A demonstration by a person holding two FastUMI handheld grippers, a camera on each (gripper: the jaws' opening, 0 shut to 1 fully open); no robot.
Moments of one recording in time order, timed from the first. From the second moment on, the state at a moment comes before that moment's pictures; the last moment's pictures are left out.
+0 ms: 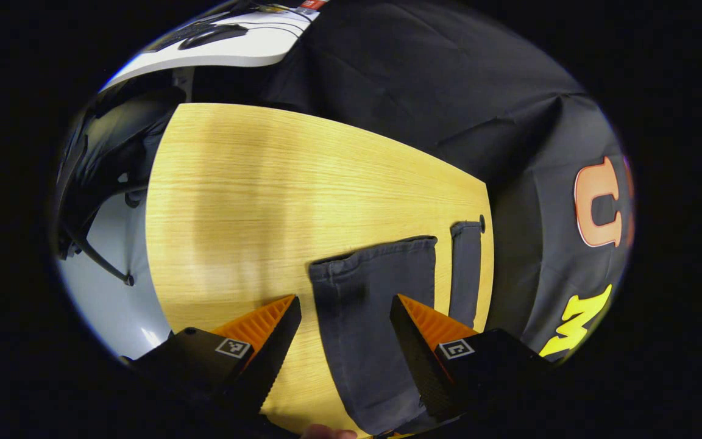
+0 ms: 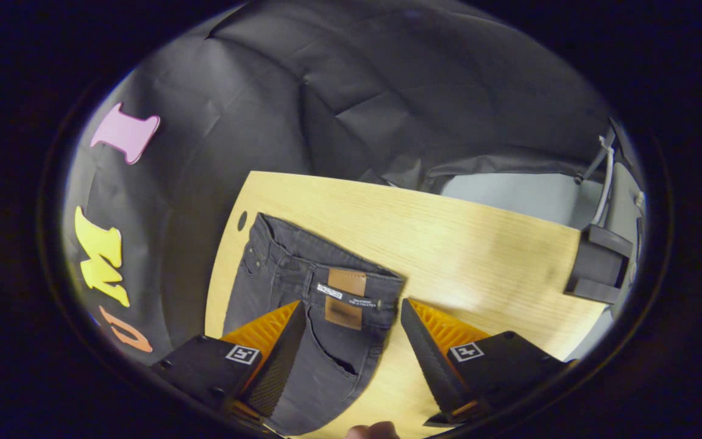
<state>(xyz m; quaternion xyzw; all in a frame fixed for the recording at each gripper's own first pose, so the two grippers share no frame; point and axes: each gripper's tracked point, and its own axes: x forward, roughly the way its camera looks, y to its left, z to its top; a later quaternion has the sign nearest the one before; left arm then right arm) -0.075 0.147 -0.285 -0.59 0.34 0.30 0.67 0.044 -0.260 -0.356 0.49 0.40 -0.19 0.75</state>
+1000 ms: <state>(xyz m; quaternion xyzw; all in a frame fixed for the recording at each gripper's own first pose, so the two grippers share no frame) -0.013 0.127 -0.298 -0.59 0.37 0.25 0.67 0.056 -0.263 -0.376 0.41 0.48 -0.27 0.73</state>
